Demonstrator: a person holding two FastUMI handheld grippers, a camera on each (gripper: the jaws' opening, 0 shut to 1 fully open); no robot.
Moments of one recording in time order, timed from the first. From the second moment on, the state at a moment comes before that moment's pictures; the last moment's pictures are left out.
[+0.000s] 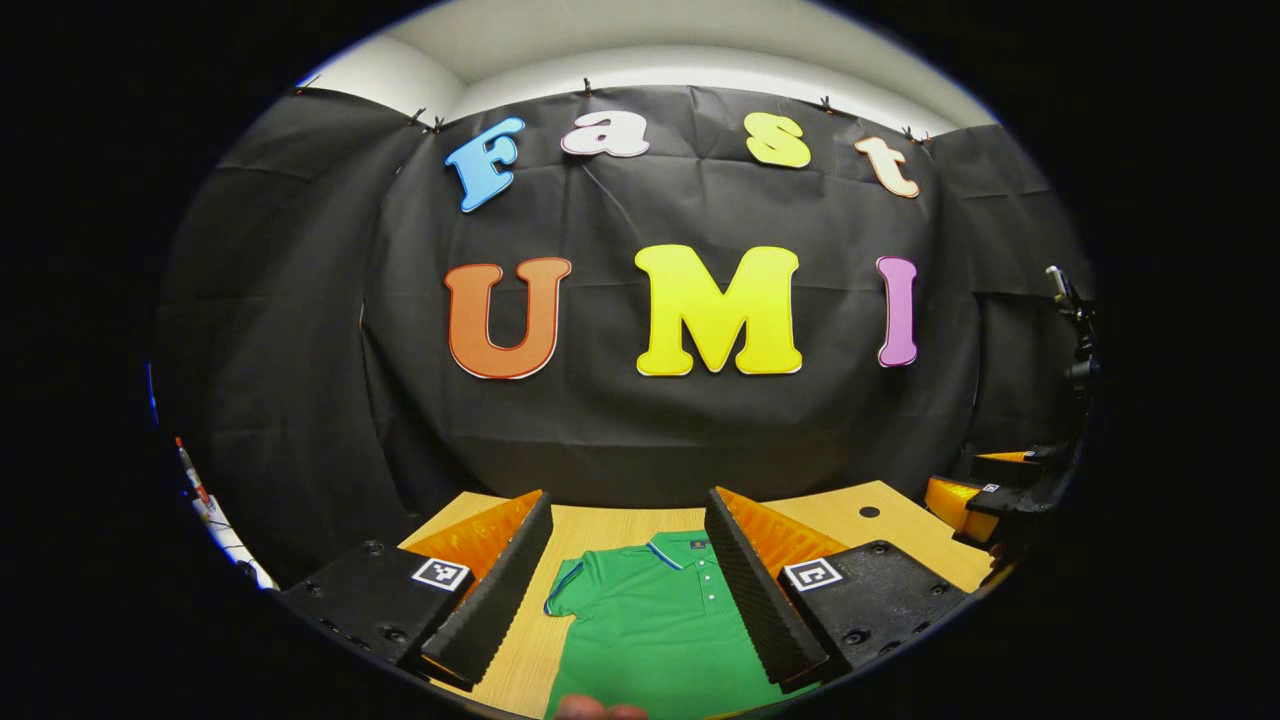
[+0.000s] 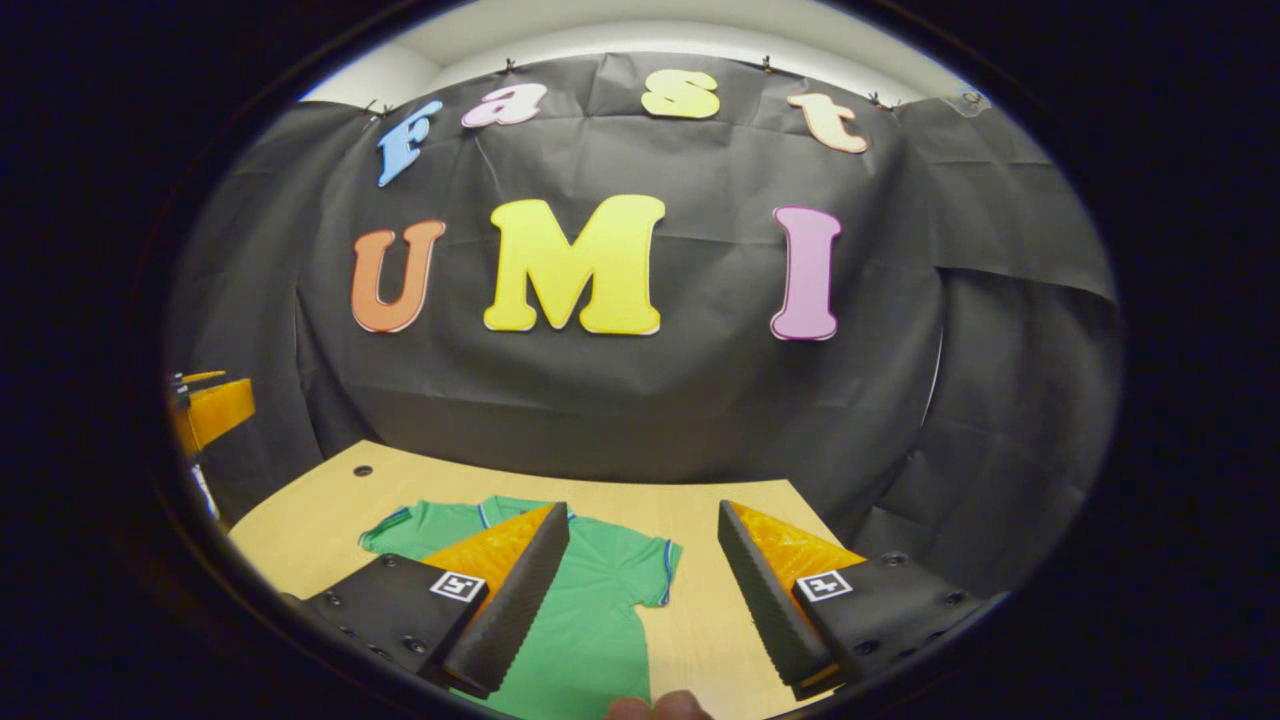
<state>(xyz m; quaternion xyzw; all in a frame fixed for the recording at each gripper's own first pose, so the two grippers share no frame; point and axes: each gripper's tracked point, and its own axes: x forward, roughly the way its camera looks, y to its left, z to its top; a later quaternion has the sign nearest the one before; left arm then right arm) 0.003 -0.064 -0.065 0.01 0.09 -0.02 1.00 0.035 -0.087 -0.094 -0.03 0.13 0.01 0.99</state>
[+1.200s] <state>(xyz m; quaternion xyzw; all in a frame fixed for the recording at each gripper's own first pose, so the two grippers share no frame) -0.001 -0.075 -0.108 0.03 0.16 0.02 0.99 0.176 -0.128 -0.302 0.00 0.33 0.03 0.94</state>
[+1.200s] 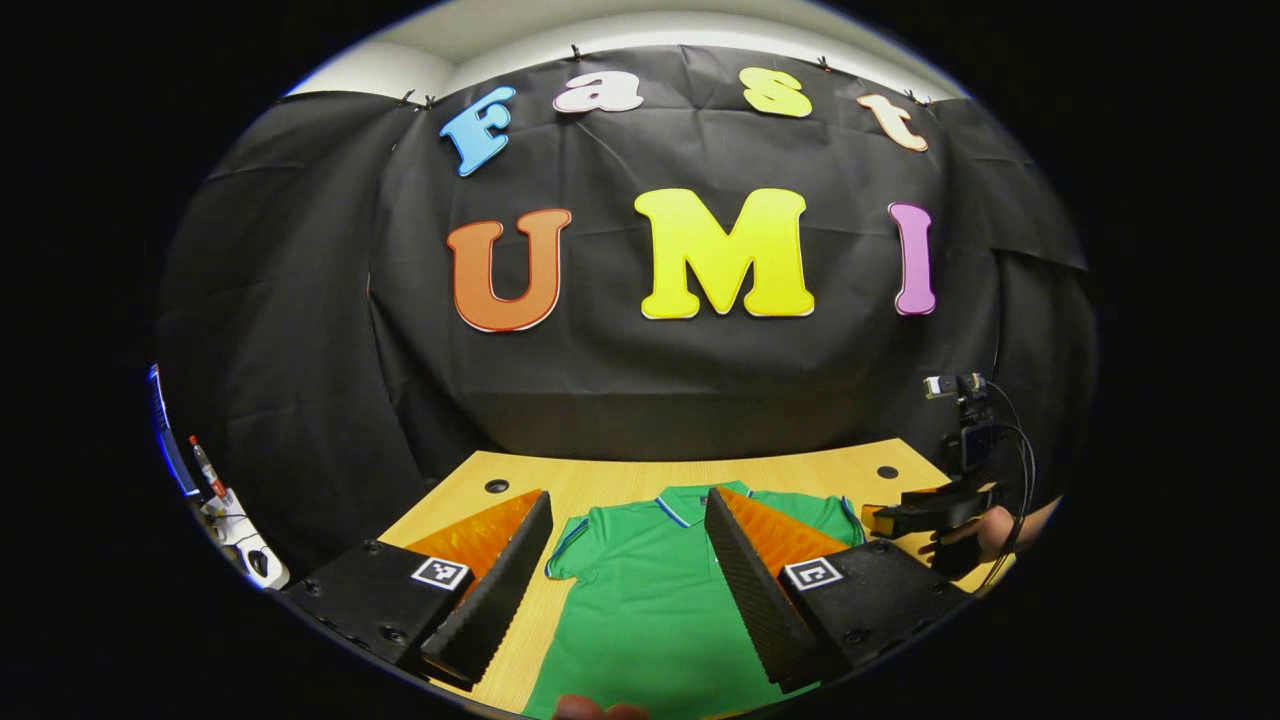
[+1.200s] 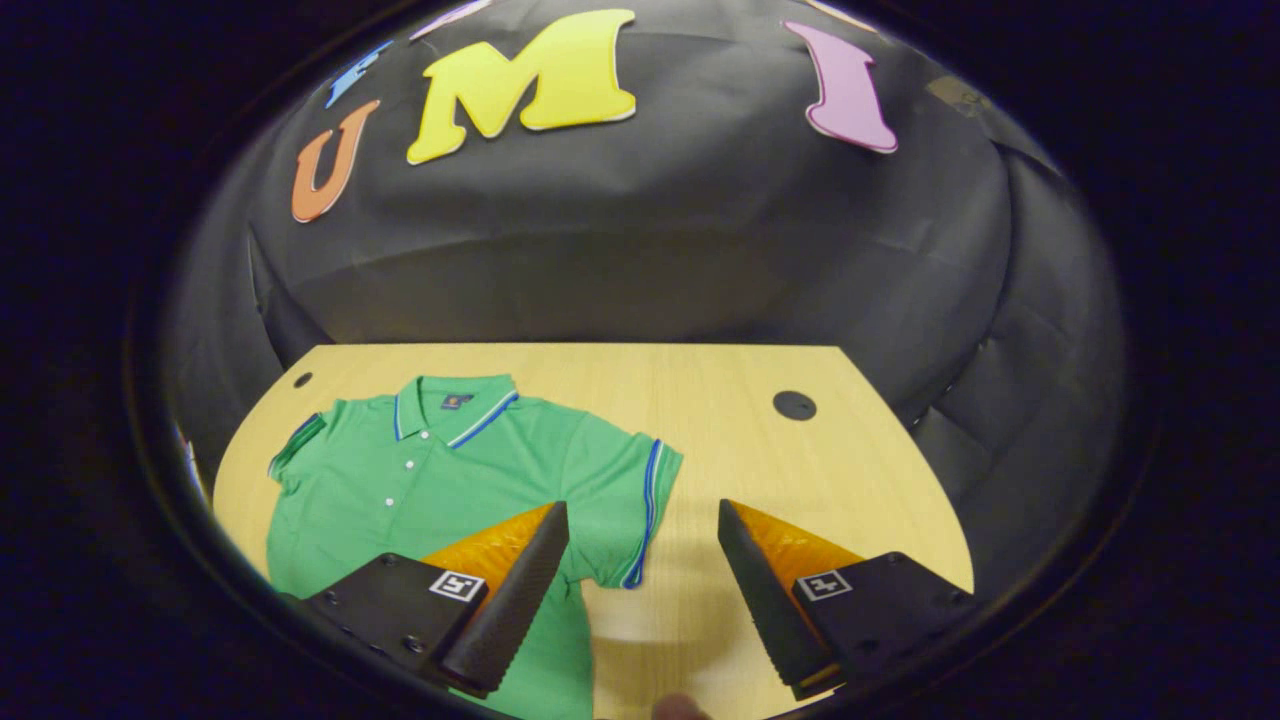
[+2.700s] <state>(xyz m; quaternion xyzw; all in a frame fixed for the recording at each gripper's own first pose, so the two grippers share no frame) -0.020 -0.056 -0.155 0.03 0.24 0.06 0.97 0.235 -0.116 -0.334 0.07 0.36 0.06 0.93</state>
